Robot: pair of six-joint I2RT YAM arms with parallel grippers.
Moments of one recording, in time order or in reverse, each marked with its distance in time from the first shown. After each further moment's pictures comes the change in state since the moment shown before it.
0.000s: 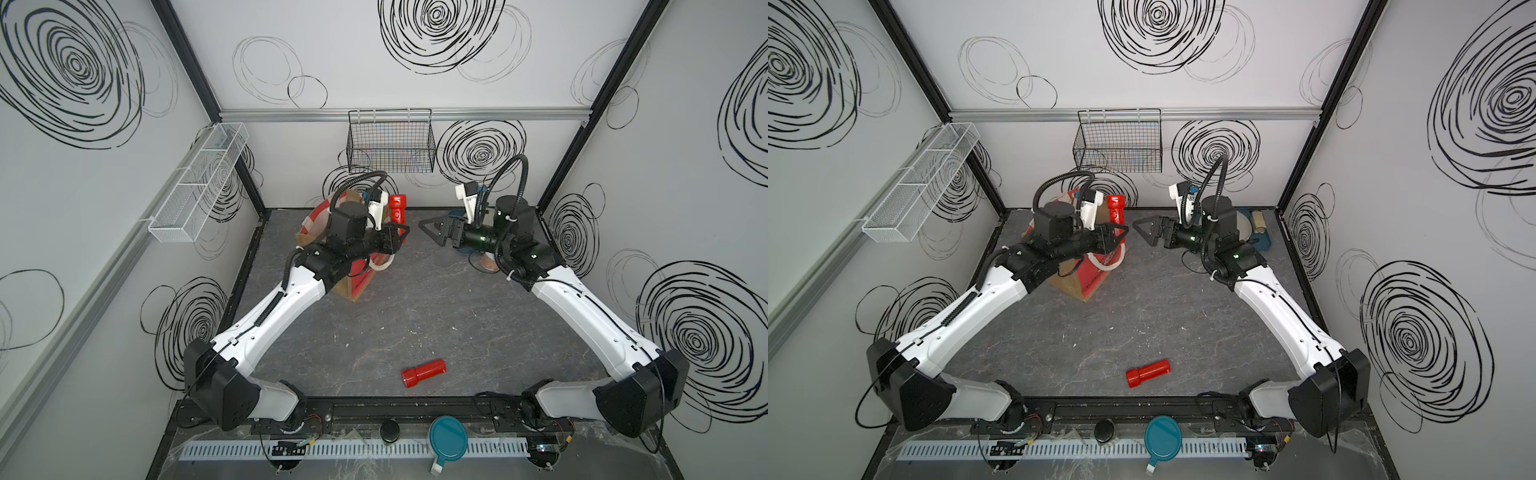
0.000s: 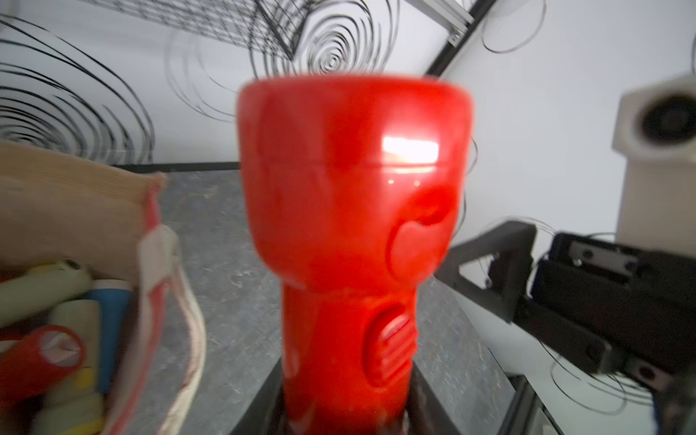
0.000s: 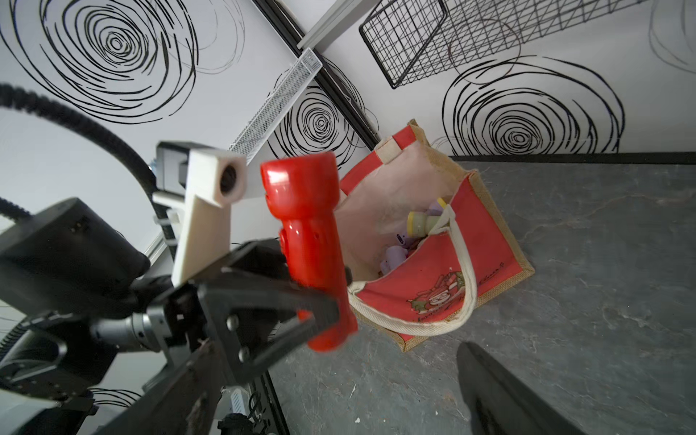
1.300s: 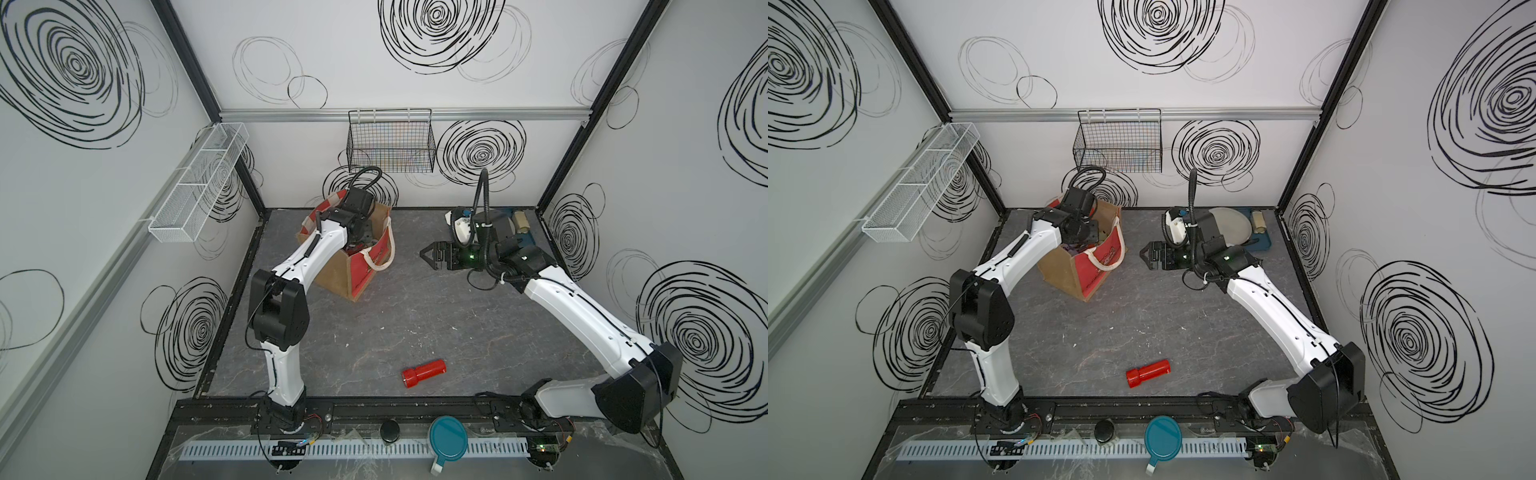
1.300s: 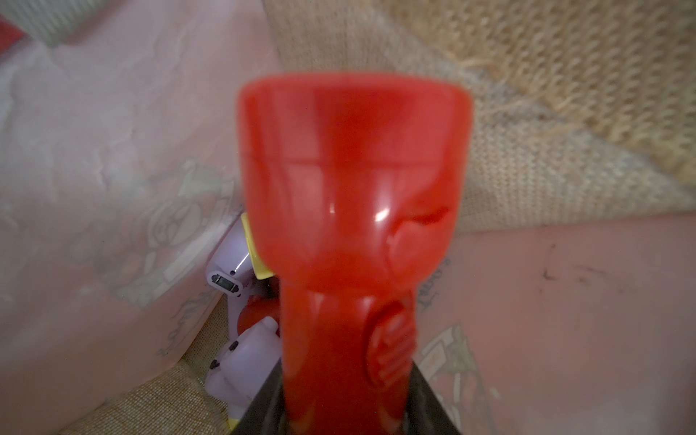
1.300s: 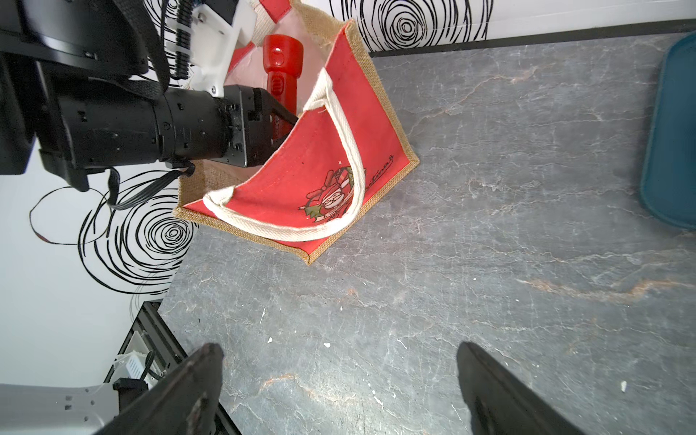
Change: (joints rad) left arm 0.165 0.511 0.357 -0.454 -0.432 0.066; right arm 0.070 0.021 0.003 -0.375 0.275 -0.171
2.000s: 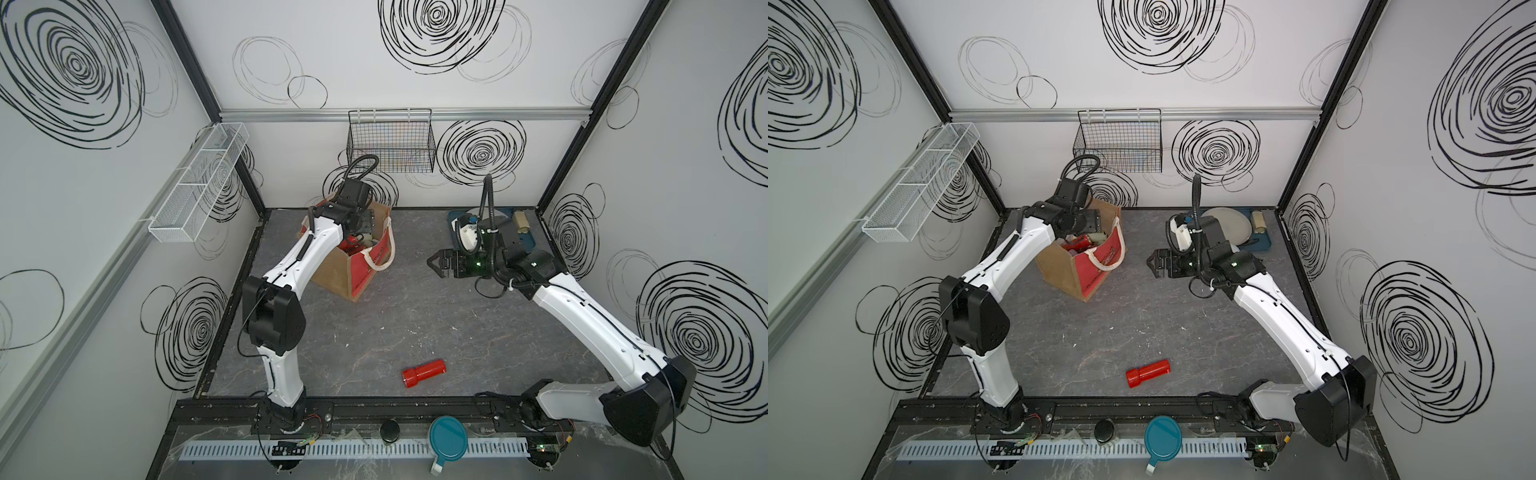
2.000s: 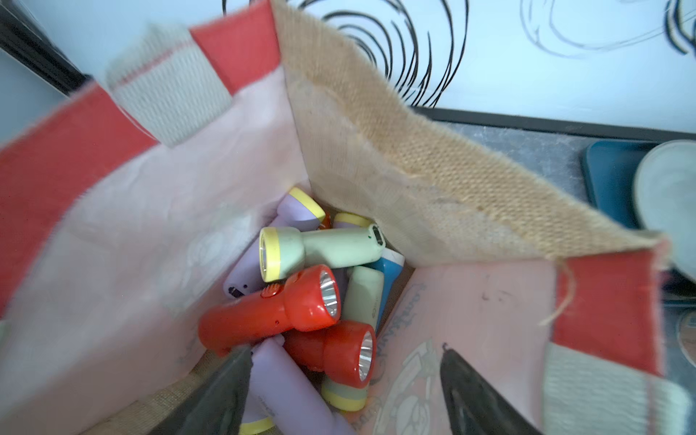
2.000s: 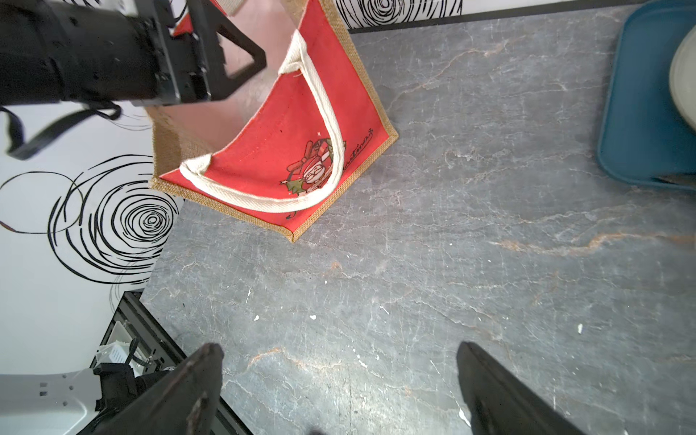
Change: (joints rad) left arm -0.003 -0.066 0.066 -0.006 -0.023 -0.005; right arm 0.008 -0.074 -0.032 -0.115 0.047 -0.007
